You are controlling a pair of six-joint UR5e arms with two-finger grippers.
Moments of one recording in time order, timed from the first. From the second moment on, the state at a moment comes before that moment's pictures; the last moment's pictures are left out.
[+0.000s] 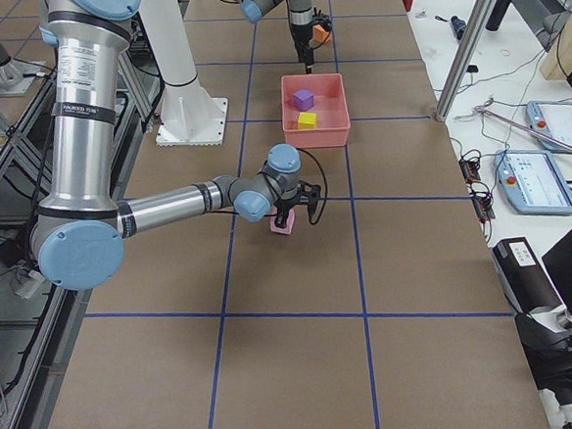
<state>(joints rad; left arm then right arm) -0.65 -2.25 -1.85 -1.44 -1.98 -1.40 0.86 -1.72 1.86 -1.03 2.23 1.19</state>
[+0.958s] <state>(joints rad) -1.09 -1.75 -1.76 -1.76 -2.23 -0.61 0.73 -0.80 1.72 -1.68 2.11 1.51</state>
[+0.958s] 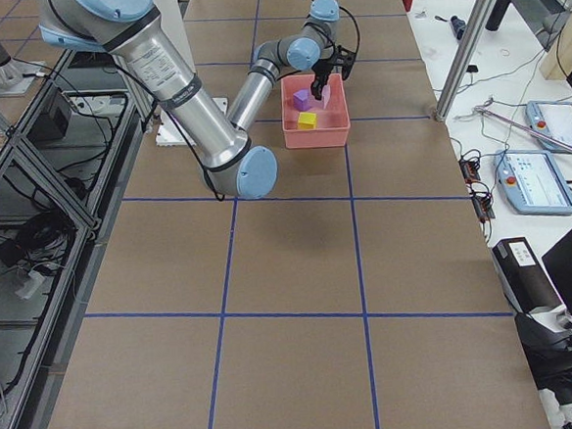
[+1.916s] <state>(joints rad) -1.15 -1.82 -1.50 -1.80 -2.27 -0.76 0.61 -0.63 1.40 -1.43 1.93 1.68</state>
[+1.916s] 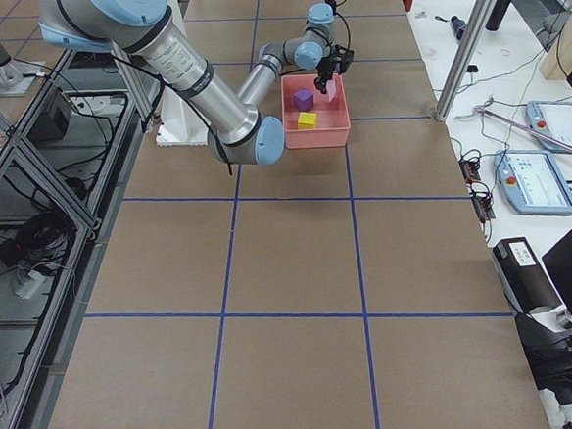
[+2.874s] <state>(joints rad) -1.12 -1.76 -1.48 -1.86 -2.27 -1.11 0.62 -0.65 1.41 -1.41 1.90 1.68</state>
